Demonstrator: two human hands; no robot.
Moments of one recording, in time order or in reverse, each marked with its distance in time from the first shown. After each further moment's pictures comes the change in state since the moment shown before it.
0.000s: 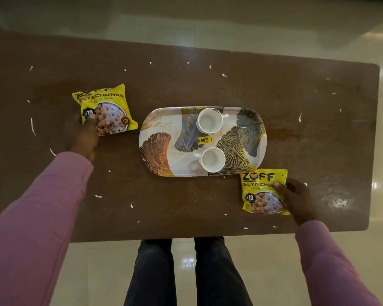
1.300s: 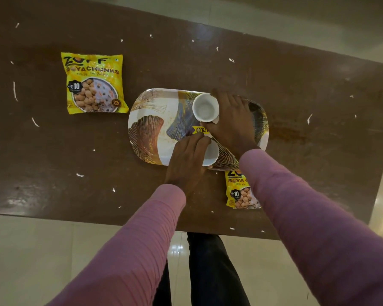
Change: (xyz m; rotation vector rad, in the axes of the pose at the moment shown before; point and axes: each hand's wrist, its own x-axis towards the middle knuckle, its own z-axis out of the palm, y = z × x) left_hand -0.182 -0.035 0.157 0.531 -0.364 0.954; right_hand 0.070 -0.160 0.119 -0.559 0.058 -1.016
